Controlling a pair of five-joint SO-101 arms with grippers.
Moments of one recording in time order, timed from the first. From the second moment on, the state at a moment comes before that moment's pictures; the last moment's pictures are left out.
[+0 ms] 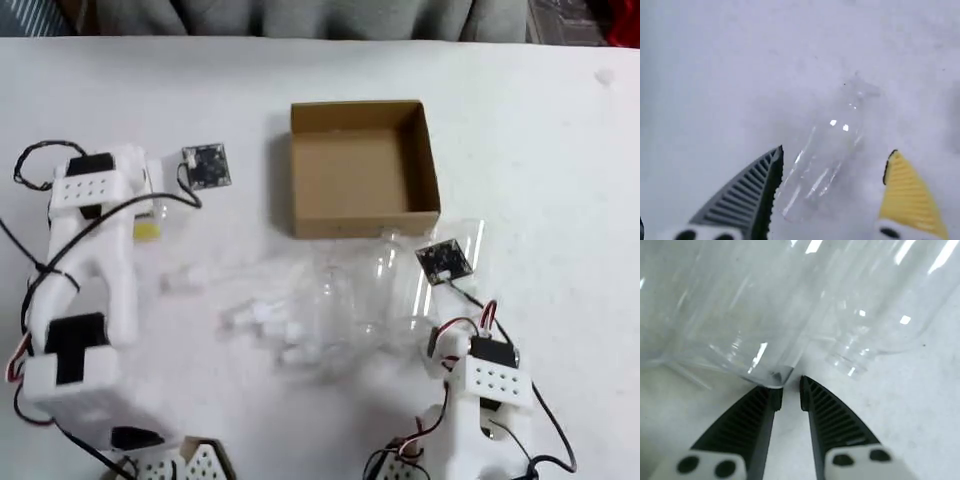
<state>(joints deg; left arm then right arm) -16.1 9.1 12.5 53.5 -85.1 11.2 -50.7 83.3 48.4 33.1</state>
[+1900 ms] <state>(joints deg) -16.1 4.6 13.5 74.0 22.1 11.2 -50.7 83.2 48.4 33.1</state>
